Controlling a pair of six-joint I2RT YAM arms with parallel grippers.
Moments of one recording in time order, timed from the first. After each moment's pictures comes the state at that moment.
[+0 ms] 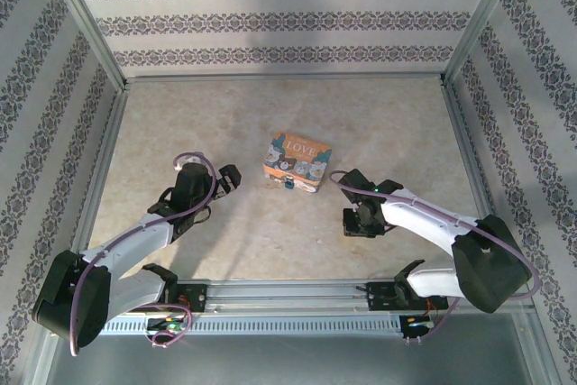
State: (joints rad) left arm -0.37 1.10 0.44 0.03 -0.08 -0.79; right arm 0.58 1.30 0.66 -0.82 -0.03 0.66
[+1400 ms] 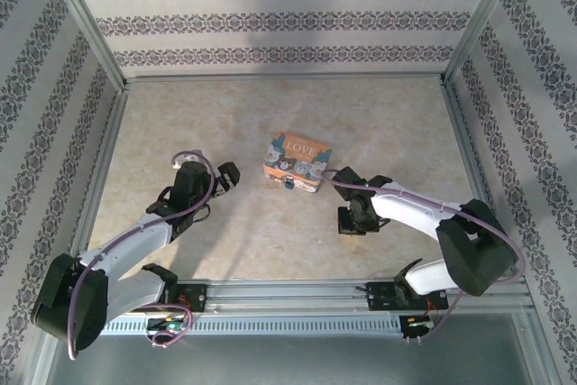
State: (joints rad) left arm -0.37 1.07 0.46 0.01 -0.10 -0.79; right arm 0.59 1.40 0.70 -0.80 -0.03 0.65
